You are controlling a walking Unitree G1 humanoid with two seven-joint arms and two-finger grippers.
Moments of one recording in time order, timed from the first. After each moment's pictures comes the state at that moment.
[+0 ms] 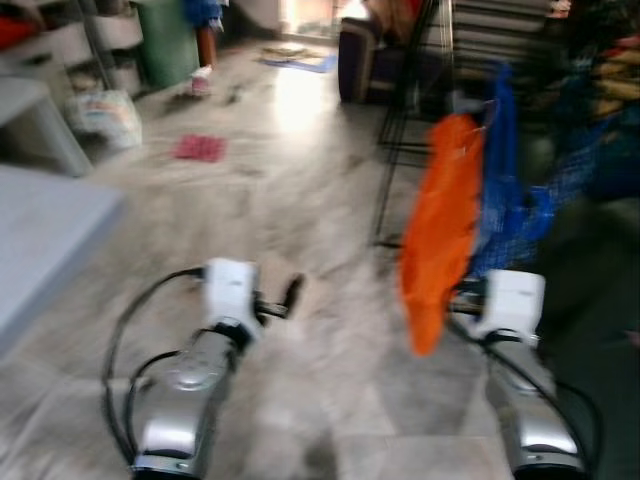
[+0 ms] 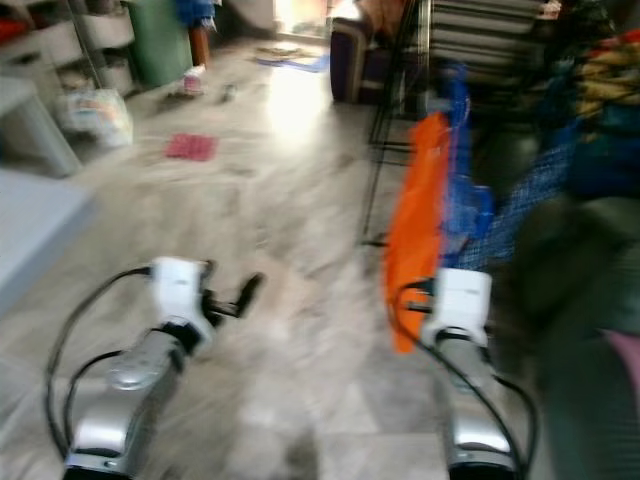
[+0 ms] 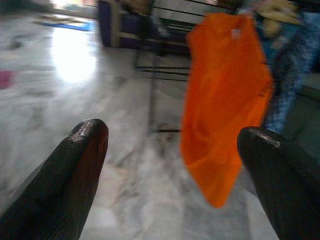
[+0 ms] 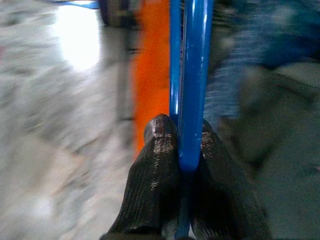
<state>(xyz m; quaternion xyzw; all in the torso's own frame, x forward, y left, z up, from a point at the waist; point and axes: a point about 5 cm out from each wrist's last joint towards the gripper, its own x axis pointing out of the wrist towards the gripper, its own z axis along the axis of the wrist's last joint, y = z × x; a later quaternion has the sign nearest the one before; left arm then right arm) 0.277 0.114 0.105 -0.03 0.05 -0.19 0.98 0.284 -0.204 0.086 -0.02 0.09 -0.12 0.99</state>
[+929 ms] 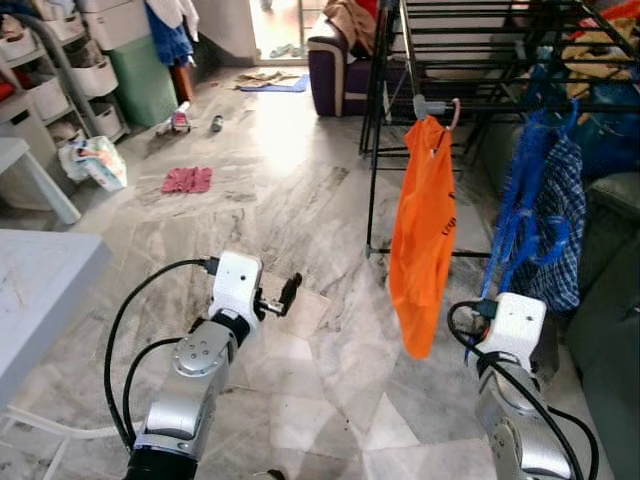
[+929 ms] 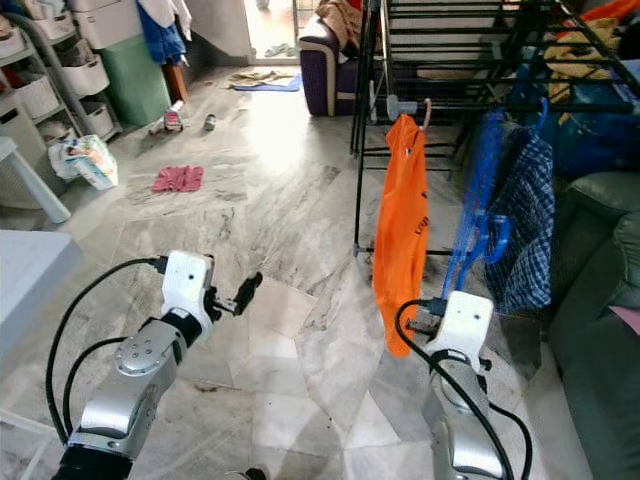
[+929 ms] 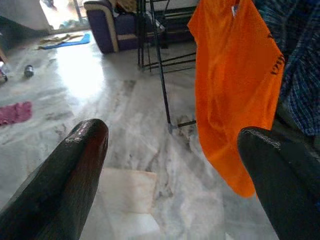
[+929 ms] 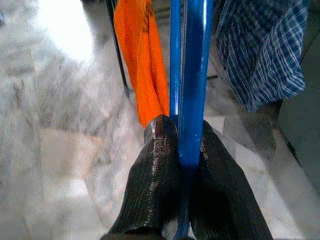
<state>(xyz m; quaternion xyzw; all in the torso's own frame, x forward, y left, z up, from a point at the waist) 0.293 0.123 0.101 0.03 0.06 -0.18 0.98 0.264 -0.195 0.063 0.02 0.17 -0.13 0.98</state>
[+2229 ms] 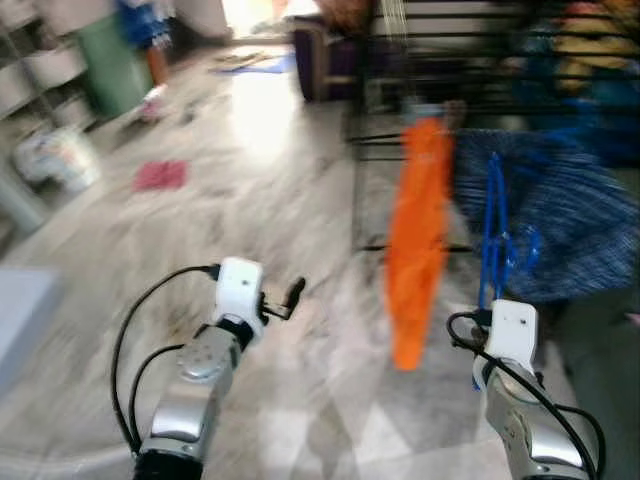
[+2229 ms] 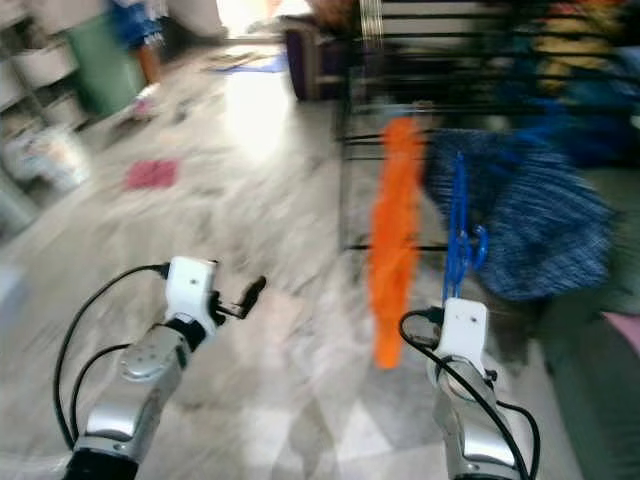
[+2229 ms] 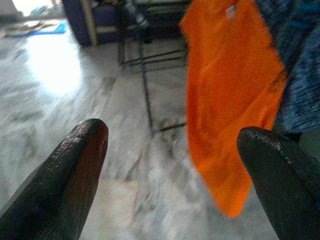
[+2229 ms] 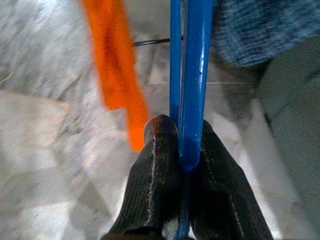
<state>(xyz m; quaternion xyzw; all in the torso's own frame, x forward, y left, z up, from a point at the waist) 0.289 0.114 0.095 0.00 0.06 -0.19 0.98 0.262 -0.211 0.051 0.00 0.25 -0.14 0.96</state>
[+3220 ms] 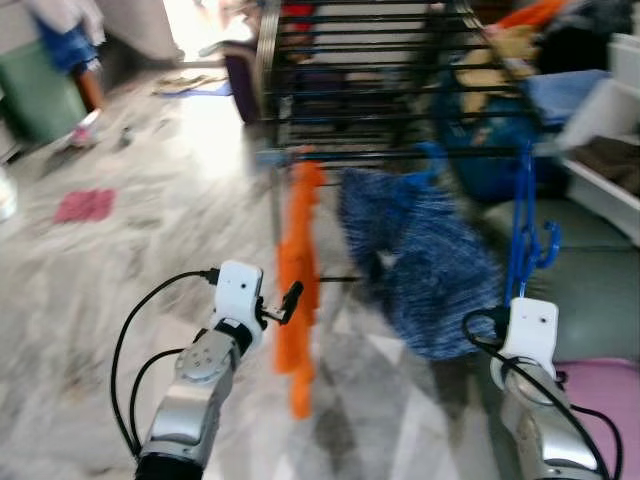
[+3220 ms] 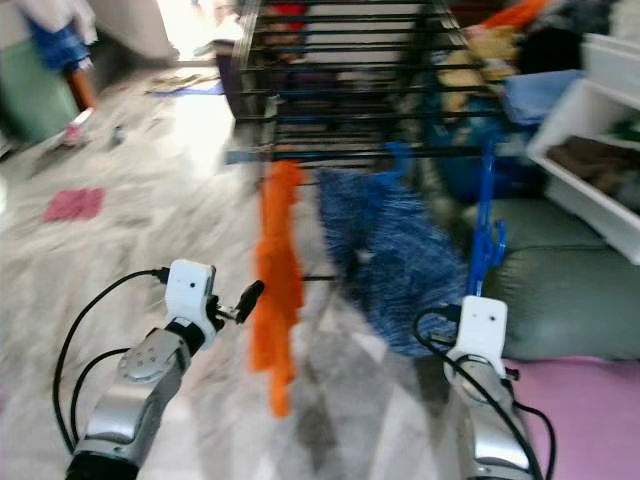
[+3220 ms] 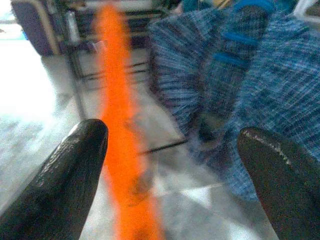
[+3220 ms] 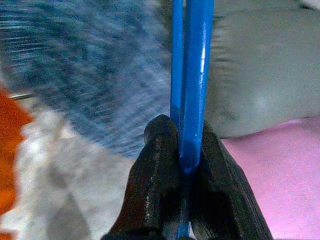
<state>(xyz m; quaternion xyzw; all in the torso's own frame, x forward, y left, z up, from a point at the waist) 0.289 0.110 0.092 -0.01 0.07 -0.18 0.98 0.260 -0.235 0.060 -0.03 0.23 -0.19 0.95</state>
